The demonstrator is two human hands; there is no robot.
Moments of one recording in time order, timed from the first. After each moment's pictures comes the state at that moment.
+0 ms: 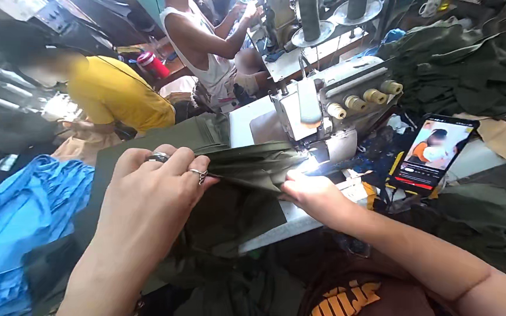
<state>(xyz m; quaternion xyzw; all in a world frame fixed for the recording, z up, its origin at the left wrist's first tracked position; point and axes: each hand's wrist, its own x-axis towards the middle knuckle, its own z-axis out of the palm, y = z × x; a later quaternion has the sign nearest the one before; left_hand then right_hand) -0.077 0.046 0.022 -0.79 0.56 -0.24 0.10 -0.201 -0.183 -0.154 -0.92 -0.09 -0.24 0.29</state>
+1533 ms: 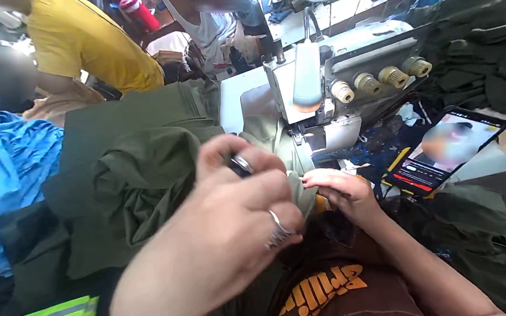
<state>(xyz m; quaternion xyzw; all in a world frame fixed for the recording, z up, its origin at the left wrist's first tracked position) -0.141 -0.025 0.000 -0.71 0.68 0.00 -0.21 -0.248 -0.235 -0.199 -0.77 -0.11 -0.29 0.56</state>
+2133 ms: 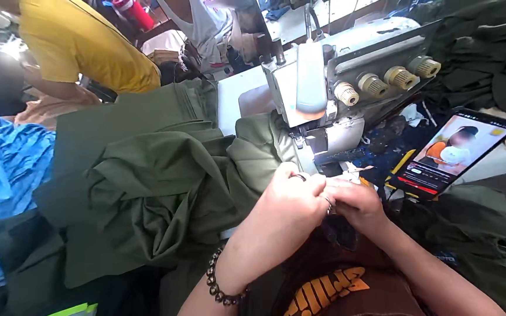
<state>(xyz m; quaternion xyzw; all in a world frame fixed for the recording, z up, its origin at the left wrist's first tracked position) -0.154 -0.074 -0.084 -0.74 0.66 -0.01 -0.15 -0.257 -0.235 -0.205 -0.77 -0.12 -0.33 0.53</state>
